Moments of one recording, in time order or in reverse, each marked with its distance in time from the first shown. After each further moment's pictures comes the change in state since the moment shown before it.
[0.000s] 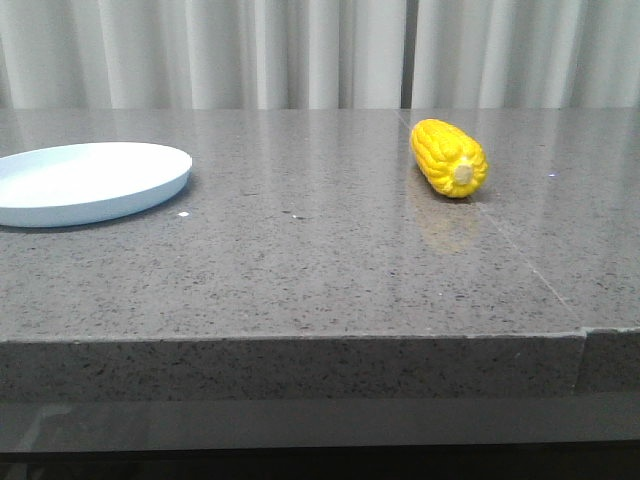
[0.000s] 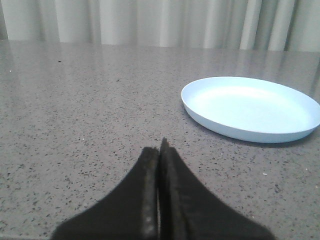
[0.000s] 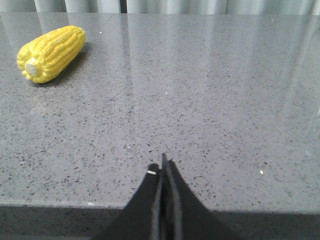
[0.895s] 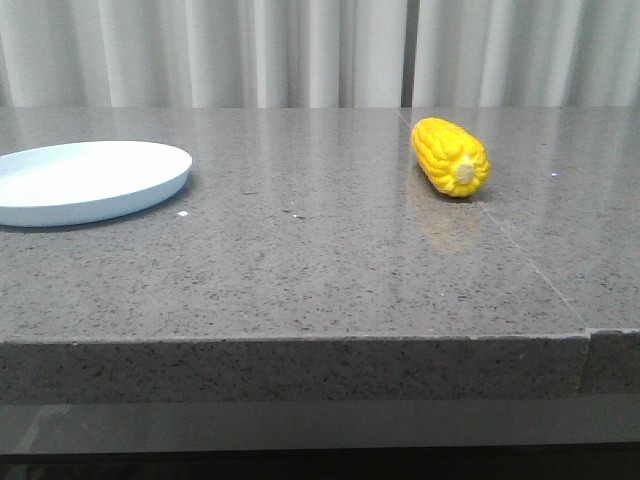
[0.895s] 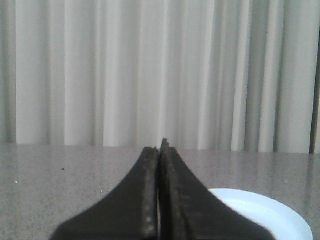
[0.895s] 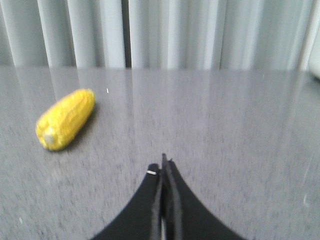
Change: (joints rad) left arm 0.000 0.000 -0.101 0.011 -0.250 0.000; right arm 0.000 0.000 -0.195 0.000 0.031 0.000
